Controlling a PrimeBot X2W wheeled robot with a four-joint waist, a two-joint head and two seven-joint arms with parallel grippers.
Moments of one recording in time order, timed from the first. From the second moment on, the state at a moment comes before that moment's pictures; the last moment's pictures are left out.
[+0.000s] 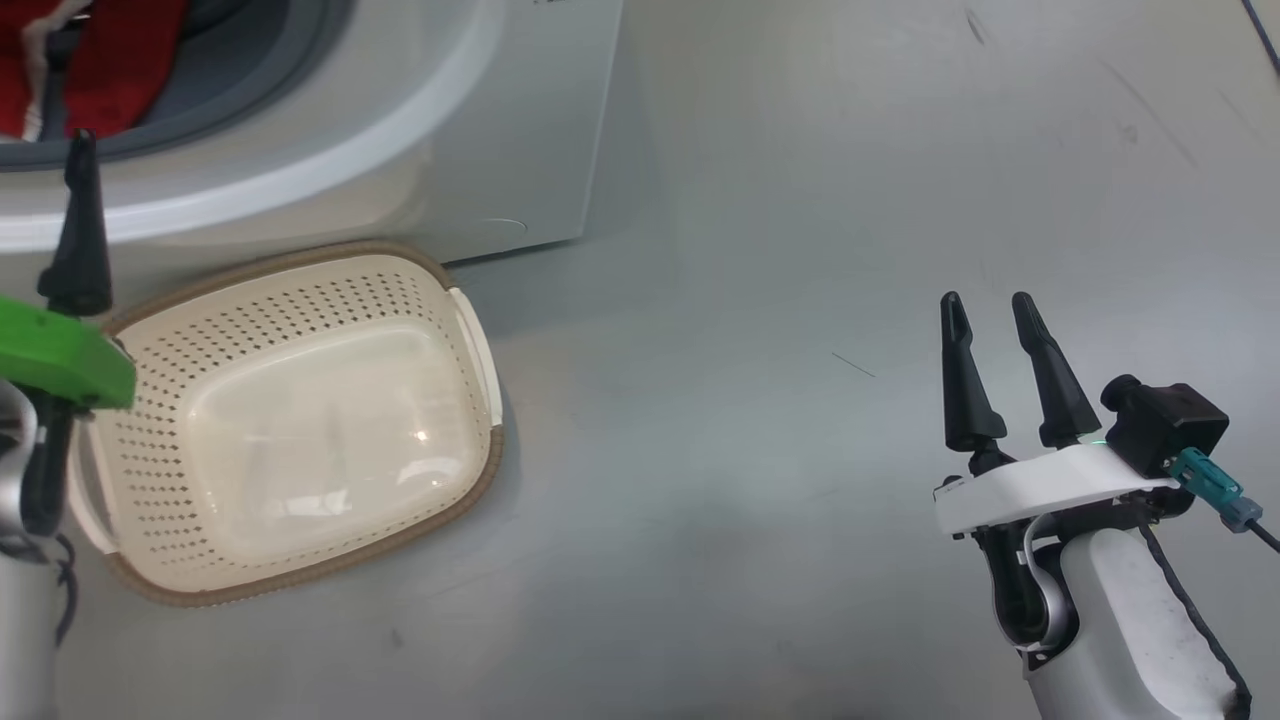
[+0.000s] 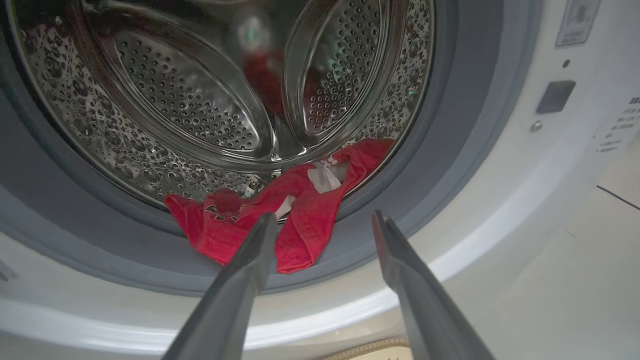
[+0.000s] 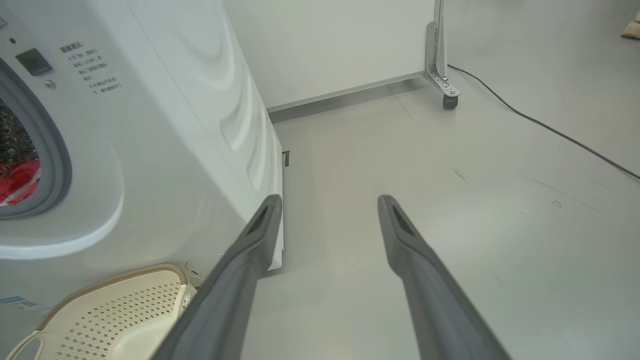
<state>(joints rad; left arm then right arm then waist) -0.45 0.30 0.01 0.12 -0.39 -0.07 0.05 -0.22 -0.08 0.19 0.21 0.50 0.12 -0.25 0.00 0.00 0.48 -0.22</state>
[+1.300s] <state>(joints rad) -0.97 0.42 -0.02 0.50 -0.35 -0.04 0.31 -0.30 -0.04 0.16 0.20 0.50 0.12 -0.25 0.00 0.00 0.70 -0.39</state>
